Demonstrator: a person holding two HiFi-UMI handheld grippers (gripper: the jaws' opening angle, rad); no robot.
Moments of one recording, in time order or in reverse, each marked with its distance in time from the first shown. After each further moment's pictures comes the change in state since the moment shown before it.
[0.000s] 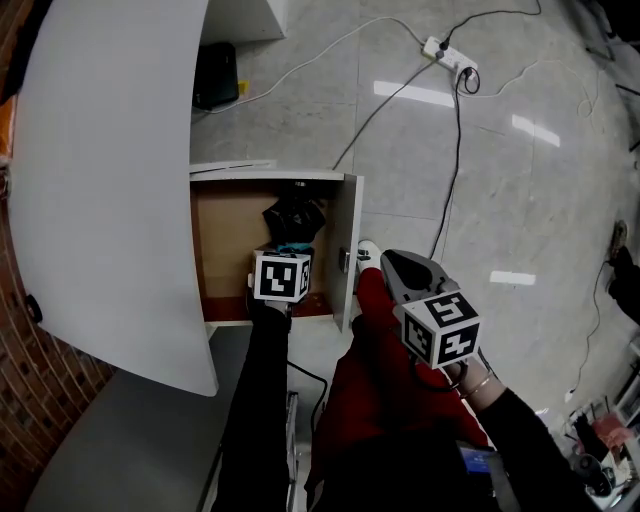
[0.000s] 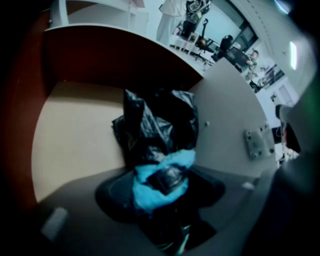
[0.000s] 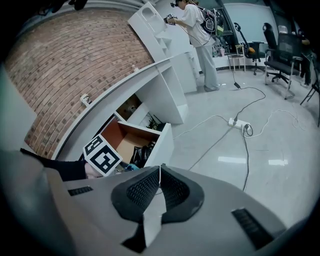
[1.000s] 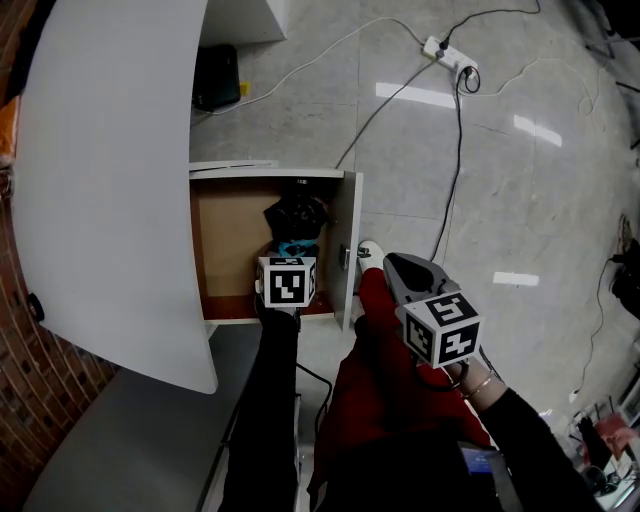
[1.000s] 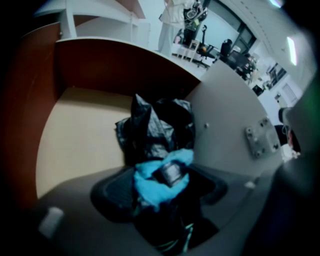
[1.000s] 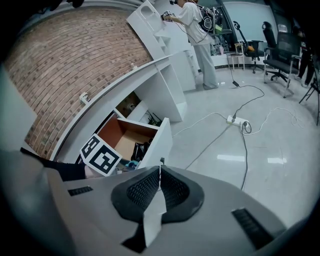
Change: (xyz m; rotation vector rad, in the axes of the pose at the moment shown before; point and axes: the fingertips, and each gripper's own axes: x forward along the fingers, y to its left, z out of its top) left arm 0.000 -0.001 0.002 -0.013 -0.094 0.075; right arm -0.002 -0.004 -0.015 0.009 0.019 -0.007
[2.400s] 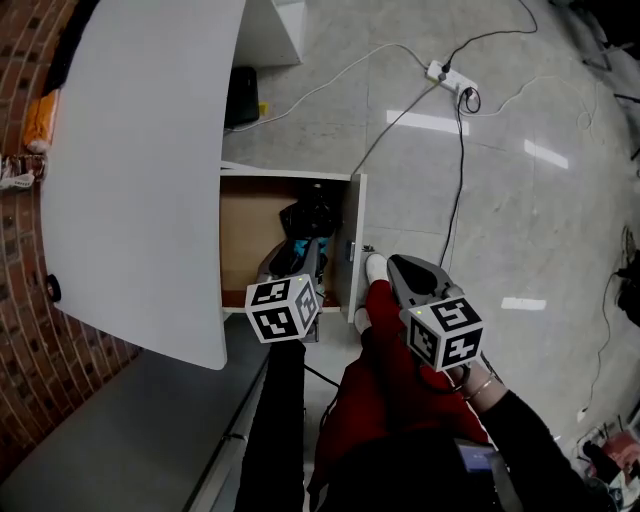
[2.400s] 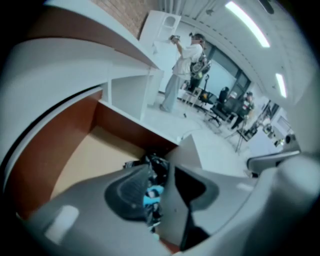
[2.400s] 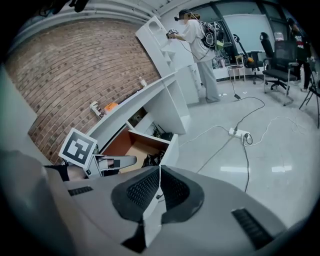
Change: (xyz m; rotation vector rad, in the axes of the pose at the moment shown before) left arm -0.116 -0.019 0.052 -0.189 -0.440 -0.043; right arm -0.040 0.026 0.015 -0.039 -0.138 0.030
